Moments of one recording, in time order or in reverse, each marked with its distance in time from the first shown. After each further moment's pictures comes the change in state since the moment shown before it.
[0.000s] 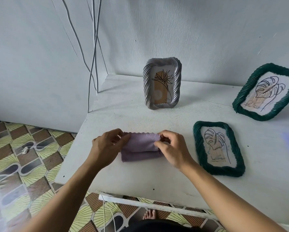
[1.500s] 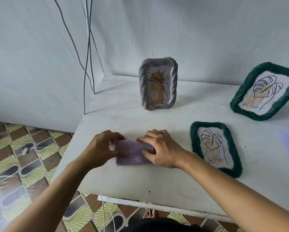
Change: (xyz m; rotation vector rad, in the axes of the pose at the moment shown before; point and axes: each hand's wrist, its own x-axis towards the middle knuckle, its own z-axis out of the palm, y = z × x) left_hand 0.012 -0.007 -0.013 0.190 -0.208 0.178; right_hand 0.021 0.002 -0.006 -0.599 -0.427 -0.396
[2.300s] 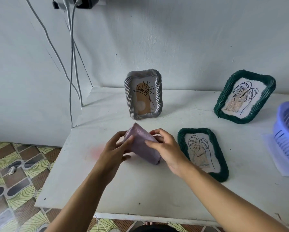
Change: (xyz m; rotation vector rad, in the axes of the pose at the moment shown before) left_hand 0.016 0.077 0.035 -1.054 -0.005 -0.205; right_hand -0.018 0.005 -0.025 1.112 0.361 0.542
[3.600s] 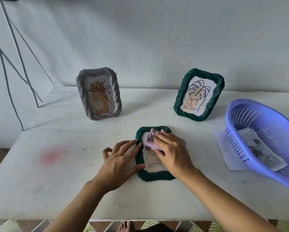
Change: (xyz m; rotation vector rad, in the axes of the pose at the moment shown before) left_hand 0.020 -0.057 0.127 1.382 -0.172 0.451; right_hand -0.021 0.056 -0.175 -1.281 0.270 -0.647
